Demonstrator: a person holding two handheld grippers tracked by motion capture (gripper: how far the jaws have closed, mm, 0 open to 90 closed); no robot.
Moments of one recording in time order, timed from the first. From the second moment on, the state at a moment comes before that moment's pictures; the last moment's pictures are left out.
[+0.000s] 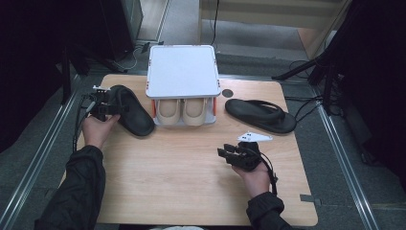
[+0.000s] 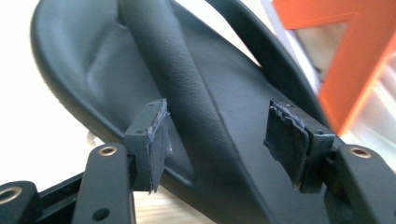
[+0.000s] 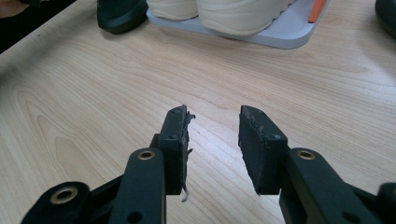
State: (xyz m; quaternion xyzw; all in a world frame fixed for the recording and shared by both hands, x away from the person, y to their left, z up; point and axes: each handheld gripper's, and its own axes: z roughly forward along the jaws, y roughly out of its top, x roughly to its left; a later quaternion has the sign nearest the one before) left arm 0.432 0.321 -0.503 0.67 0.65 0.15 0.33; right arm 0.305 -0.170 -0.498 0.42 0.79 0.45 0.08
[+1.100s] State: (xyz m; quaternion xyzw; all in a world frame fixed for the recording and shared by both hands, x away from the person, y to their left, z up) left arm 0.442 0.329 -0.509 0.66 0.67 0.14 0.32; right arm 0.303 -0.175 -0.498 0.42 0.78 0.45 0.08
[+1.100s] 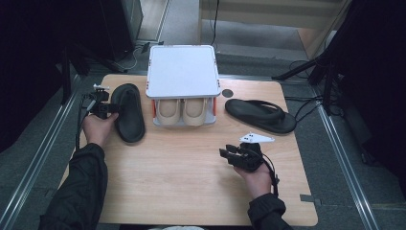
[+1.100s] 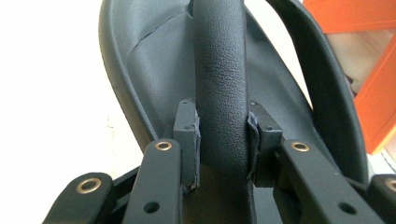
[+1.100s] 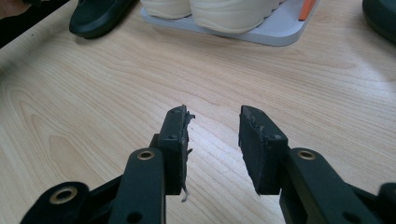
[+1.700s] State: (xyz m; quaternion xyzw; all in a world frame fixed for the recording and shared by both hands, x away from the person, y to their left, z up) left arm 0.434 0.332 -0.491 0.65 0.66 0.13 0.35; right arm 0.304 -0.176 -0.497 0.42 0.78 0.45 0.08
